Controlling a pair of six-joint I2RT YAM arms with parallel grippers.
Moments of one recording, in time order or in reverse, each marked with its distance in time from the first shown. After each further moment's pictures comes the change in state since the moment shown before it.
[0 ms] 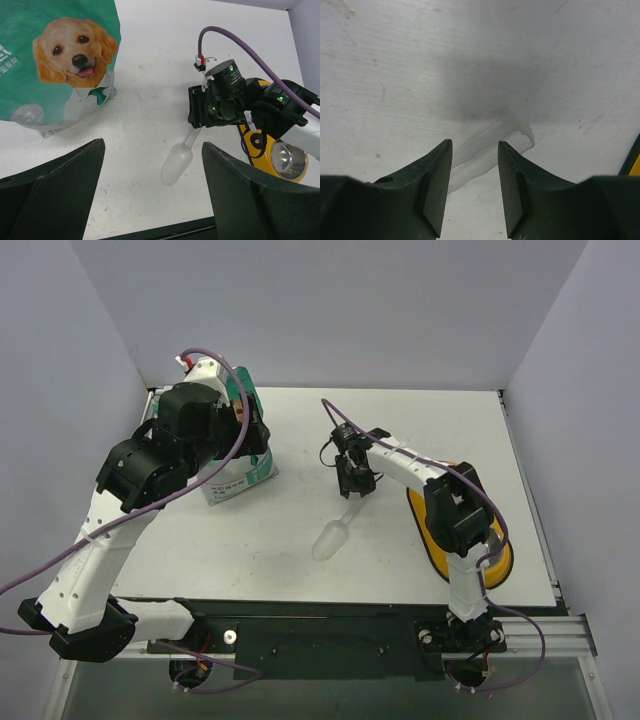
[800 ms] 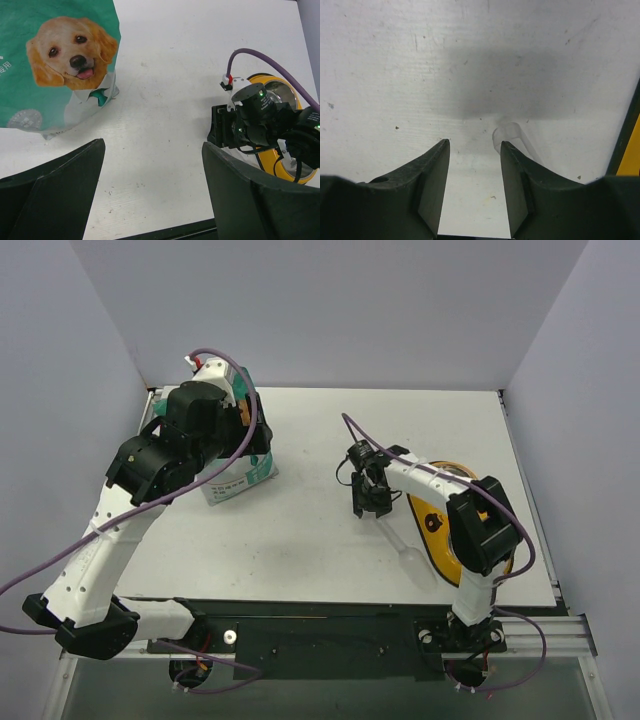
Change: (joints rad) left arm 0.021 0.017 -0.042 0.038 0.024 0.041; right arm -0.019 -0.230 -0.347 0.033 -0.031 0.107
